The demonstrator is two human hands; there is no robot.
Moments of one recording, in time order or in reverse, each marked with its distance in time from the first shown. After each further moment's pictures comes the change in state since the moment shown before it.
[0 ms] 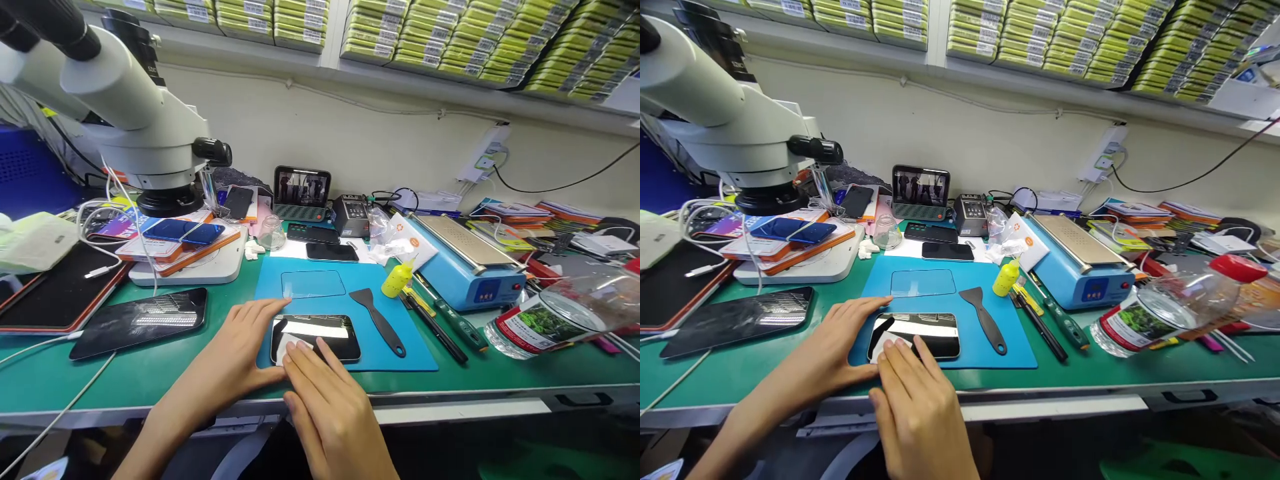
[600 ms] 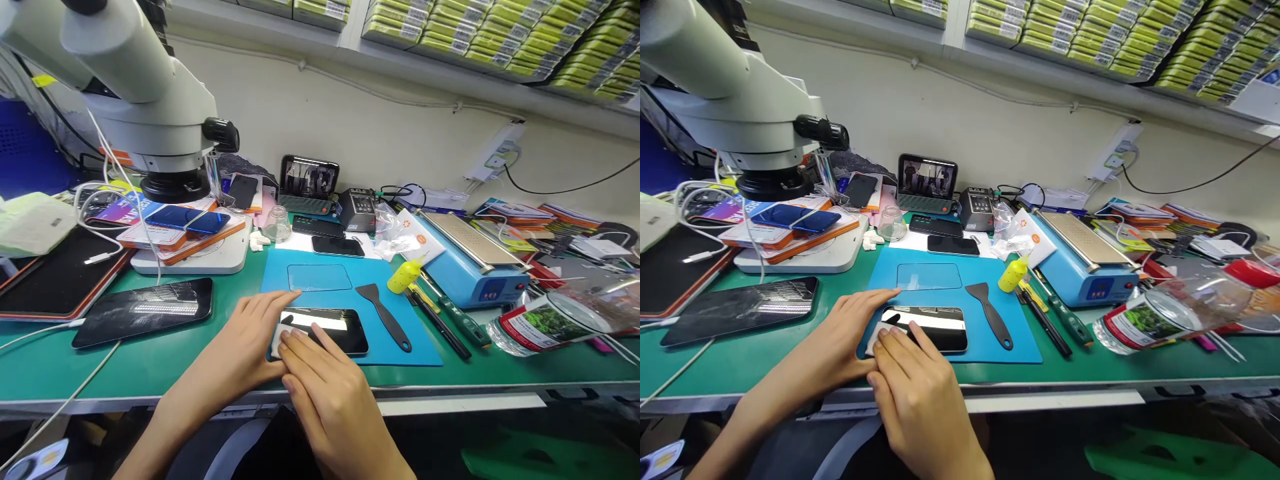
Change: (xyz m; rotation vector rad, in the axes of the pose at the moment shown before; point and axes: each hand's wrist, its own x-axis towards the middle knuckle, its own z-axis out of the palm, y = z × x) left_hand 0.000 -0.001 0.001 -0.017 0.019 0.038; right_hand 0.020 -0.004 0.000 0.081 -0.113 -0.002
